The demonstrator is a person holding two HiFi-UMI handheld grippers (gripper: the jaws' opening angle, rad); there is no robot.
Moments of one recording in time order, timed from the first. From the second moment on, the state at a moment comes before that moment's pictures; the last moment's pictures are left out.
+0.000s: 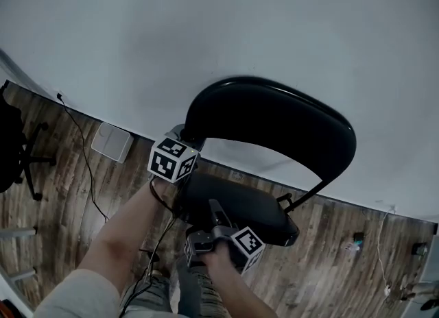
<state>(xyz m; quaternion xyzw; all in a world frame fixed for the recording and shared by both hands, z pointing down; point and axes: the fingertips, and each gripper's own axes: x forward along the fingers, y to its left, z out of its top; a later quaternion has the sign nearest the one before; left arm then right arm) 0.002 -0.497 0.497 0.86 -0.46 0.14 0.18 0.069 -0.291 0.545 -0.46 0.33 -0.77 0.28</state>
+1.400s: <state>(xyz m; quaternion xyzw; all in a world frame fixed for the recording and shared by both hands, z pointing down) -0.014 -0.527 0.480 0.83 -0.51 0.19 0.10 0.075 -0.422 0.538 -0.47 0.20 -0.83 0.23</state>
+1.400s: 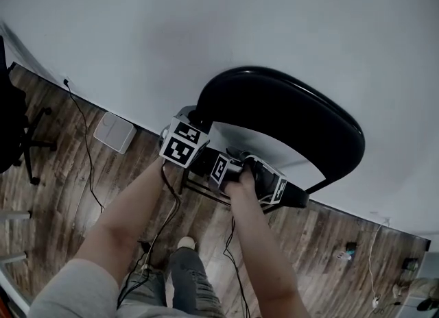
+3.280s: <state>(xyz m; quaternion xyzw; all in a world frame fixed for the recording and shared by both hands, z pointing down) -0.086 -0.428 0.431 0.78 -0.62 0.02 0.08 0.061 -0.333 0.358 -0.42 0.78 -0.40 0.25</state>
